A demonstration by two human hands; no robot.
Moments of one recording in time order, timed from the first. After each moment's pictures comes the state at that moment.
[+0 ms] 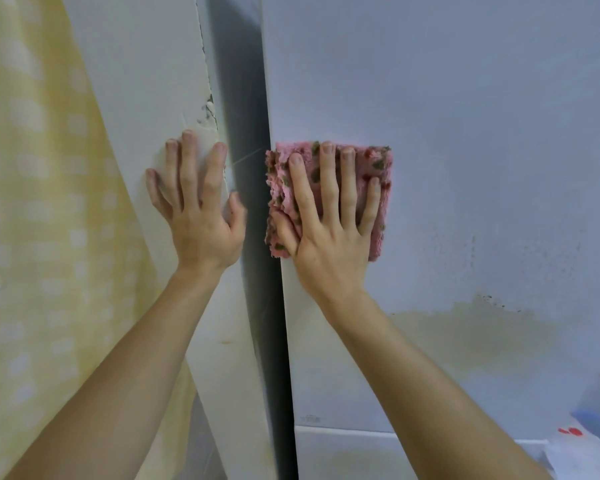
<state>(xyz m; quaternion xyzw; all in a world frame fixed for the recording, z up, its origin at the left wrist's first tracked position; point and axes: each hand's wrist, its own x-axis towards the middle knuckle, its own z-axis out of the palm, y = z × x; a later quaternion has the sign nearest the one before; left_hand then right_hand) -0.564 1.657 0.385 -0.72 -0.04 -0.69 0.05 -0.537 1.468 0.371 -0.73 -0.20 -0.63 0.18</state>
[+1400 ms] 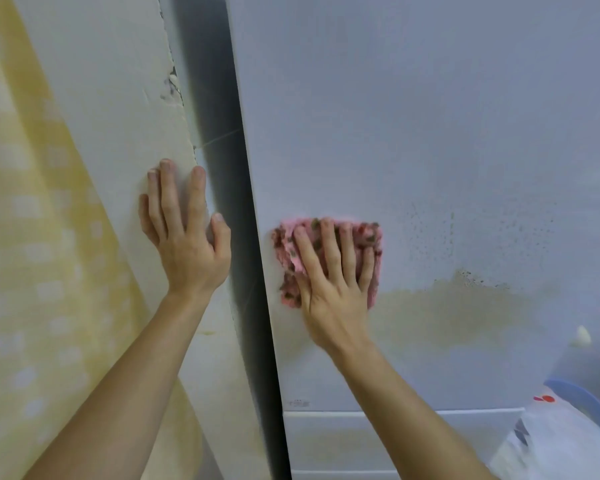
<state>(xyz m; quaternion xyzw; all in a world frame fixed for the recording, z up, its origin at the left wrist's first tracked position) -0.567 1.644 0.332 -0.72 -0.03 -0.69 0.00 -0.539 1.430 0.261 -0.79 -0.24 -0.52 0.21</state>
